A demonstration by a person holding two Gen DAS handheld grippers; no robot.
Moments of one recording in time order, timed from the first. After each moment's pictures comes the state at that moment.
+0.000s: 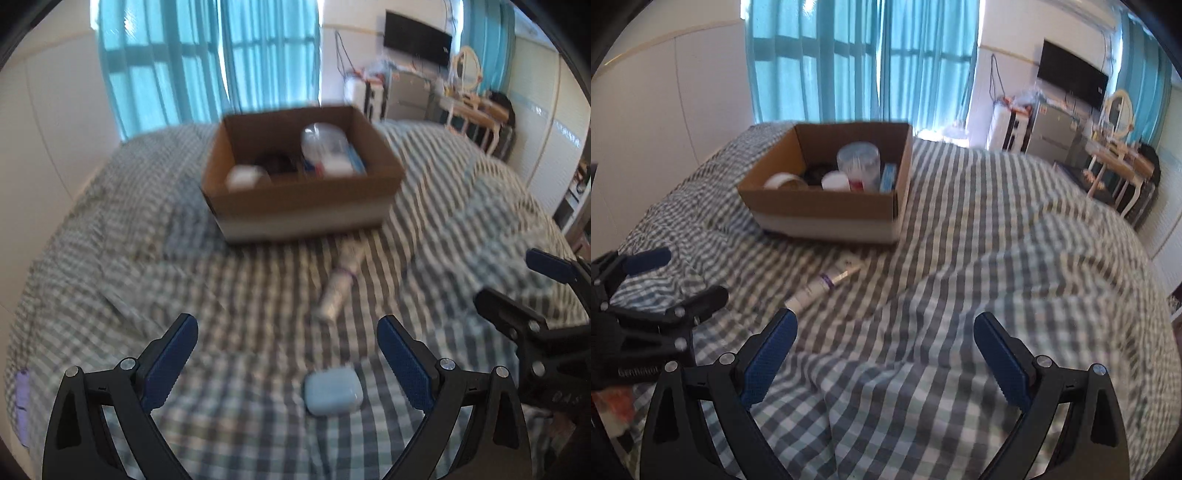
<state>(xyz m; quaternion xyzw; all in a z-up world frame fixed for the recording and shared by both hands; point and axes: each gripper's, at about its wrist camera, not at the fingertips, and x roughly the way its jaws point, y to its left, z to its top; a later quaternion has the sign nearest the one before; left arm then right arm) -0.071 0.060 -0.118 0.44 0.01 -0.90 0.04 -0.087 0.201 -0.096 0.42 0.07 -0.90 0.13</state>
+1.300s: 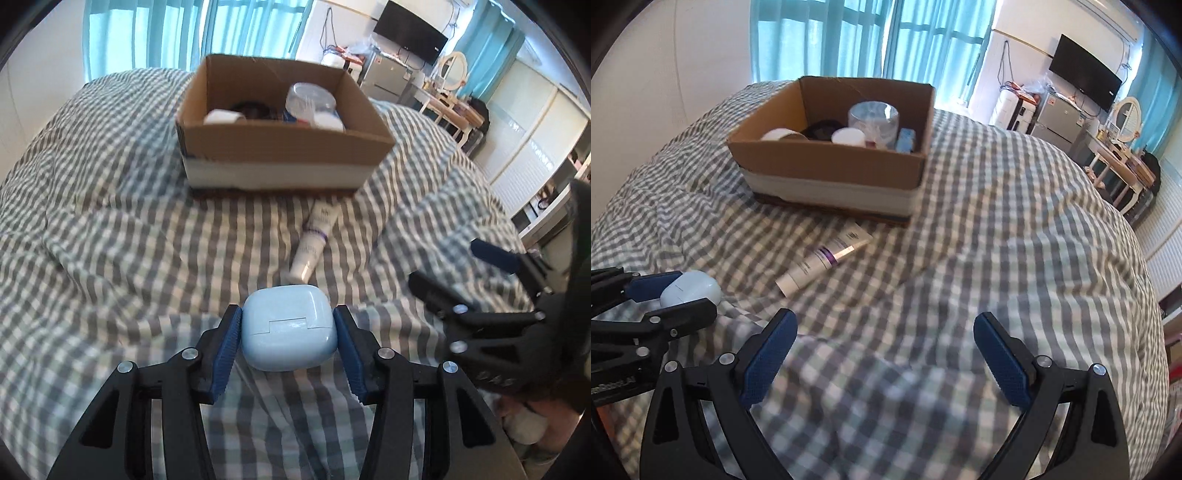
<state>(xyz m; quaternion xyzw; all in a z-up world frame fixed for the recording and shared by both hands) -0.072 0.023 -0.126 0.49 0.11 -0.86 -0.05 -0.109 0.153 -0.110 0.44 0.13 -0.88 0.11</state>
